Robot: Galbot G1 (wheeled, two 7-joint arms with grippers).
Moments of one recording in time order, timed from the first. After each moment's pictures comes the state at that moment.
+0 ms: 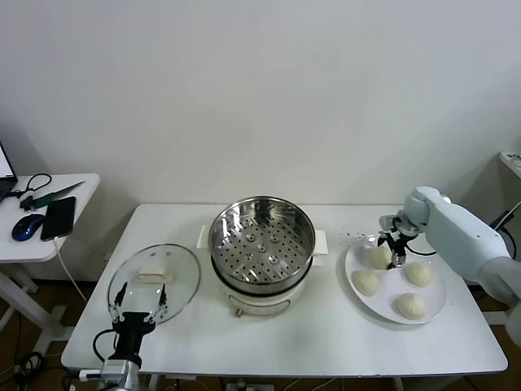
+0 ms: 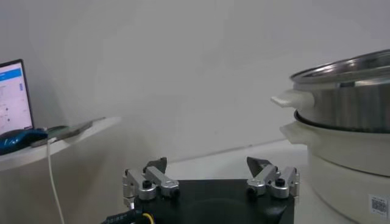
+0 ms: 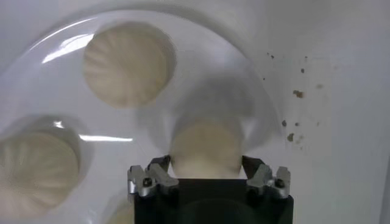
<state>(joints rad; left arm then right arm) 1.60 -1.51 -0.70 -1.90 0.10 -0.11 0.01 0.03 0.96 -0.74 0.62 -0.27 0.11 -1.13</state>
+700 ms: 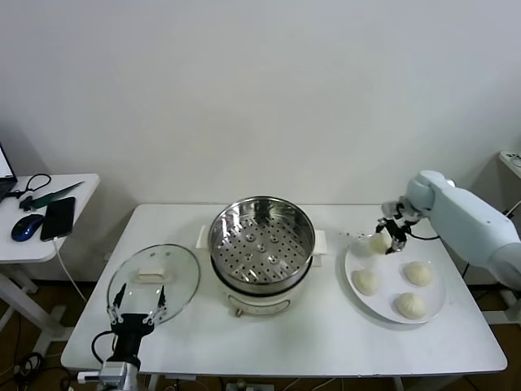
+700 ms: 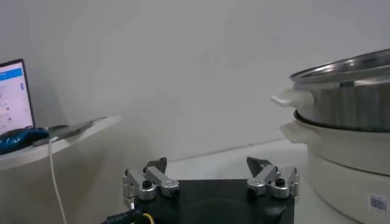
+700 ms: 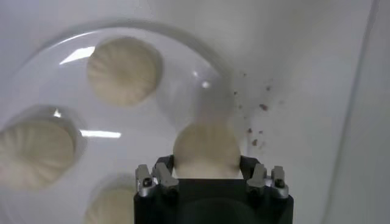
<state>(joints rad) 1.61 -1.51 -0.70 -1.91 0.10 -0.11 0.01 0.30 0.91 -0.97 0.81 -0.14 0.23 -1.17</state>
